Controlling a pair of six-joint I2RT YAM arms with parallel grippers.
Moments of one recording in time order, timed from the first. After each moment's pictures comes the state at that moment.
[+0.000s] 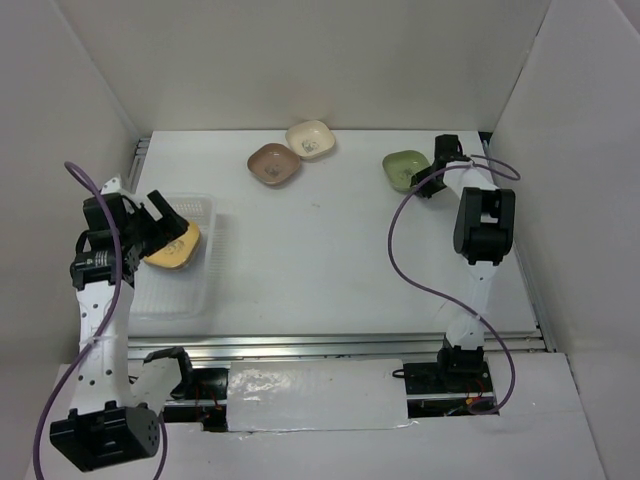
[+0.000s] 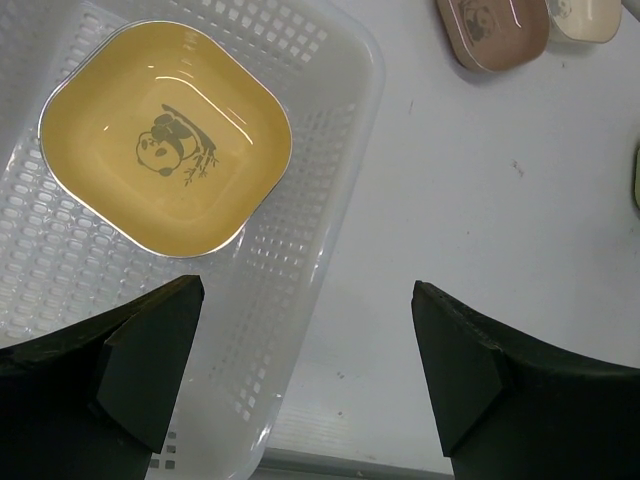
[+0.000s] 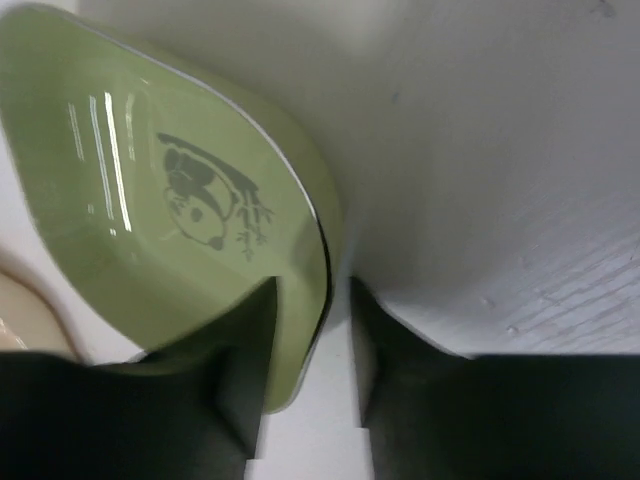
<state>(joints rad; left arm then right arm) 0.24 0.91 1.02 -0.73 0.15 -0.42 -0.08 2.26 1.75 -0.44 0.00 1.04</state>
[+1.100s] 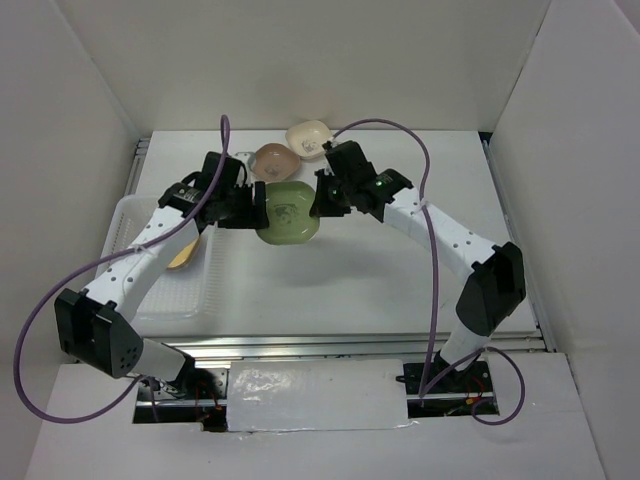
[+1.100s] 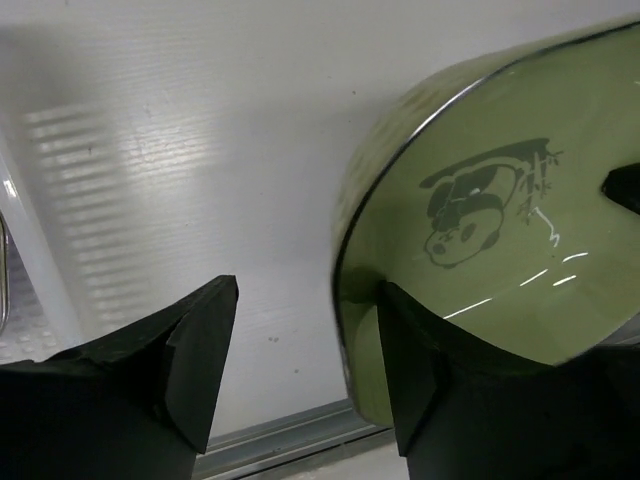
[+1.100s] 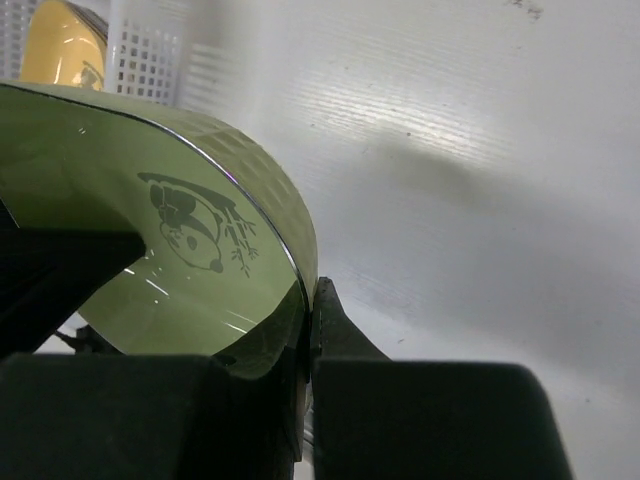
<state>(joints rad) -0.37 1.42 1.35 -0.80 0.04 -0.33 0.66 1.67 1.57 -0.63 -0.06 0.55</state>
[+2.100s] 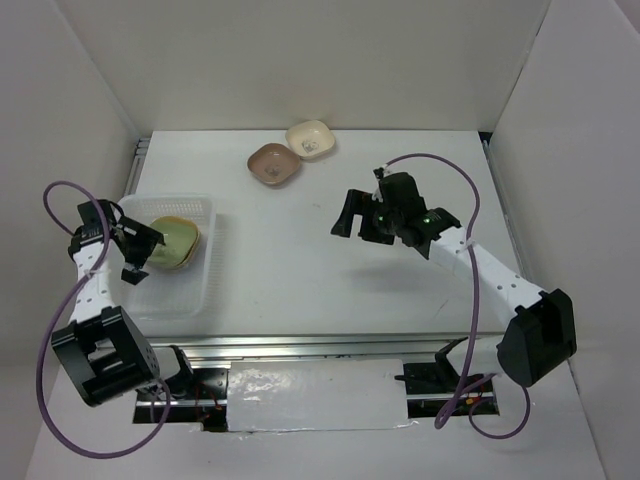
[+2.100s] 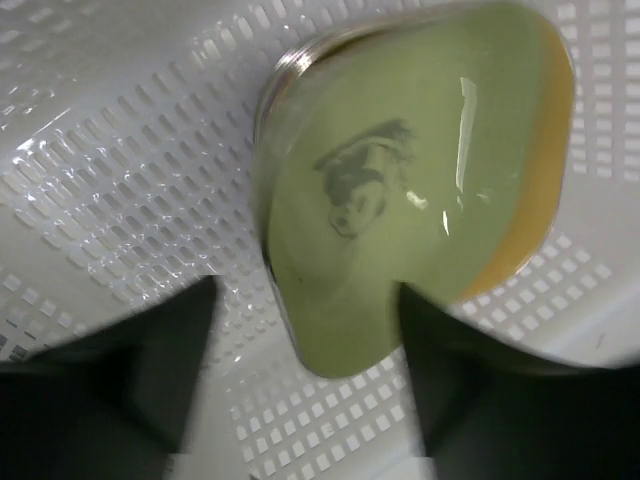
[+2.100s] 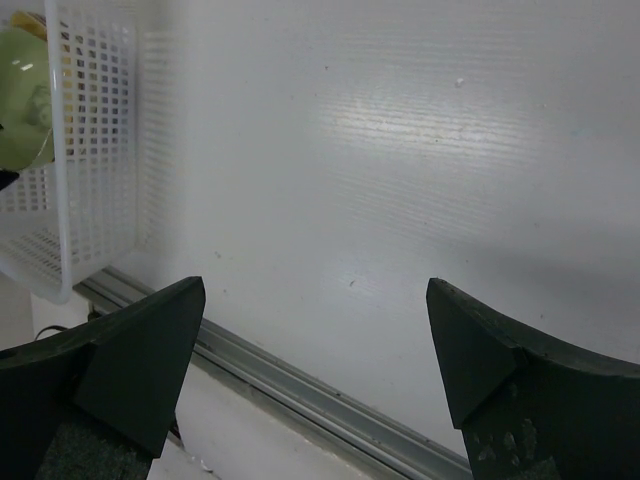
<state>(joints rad) 0.48 1.27 0.94 -0.72 0.03 -0.71 0.49 1.32 1.08 -0.46 -0.17 0.62</state>
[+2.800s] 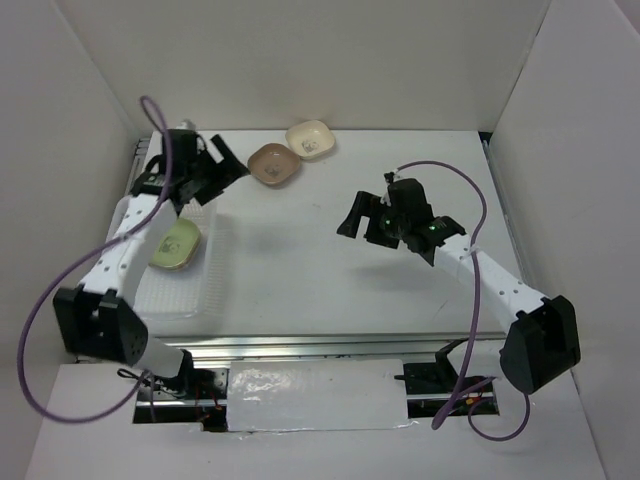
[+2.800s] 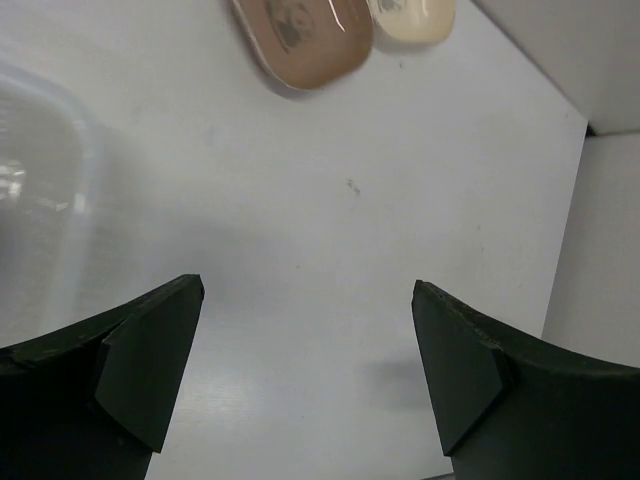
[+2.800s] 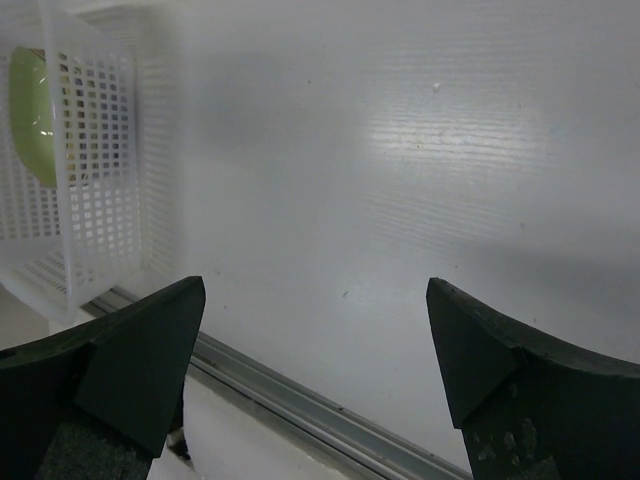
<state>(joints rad) -0.08 1.36 1.34 -0.57 0.09 -0.74 0.45 1.29 0.99 -0.37 -0.18 0.66</state>
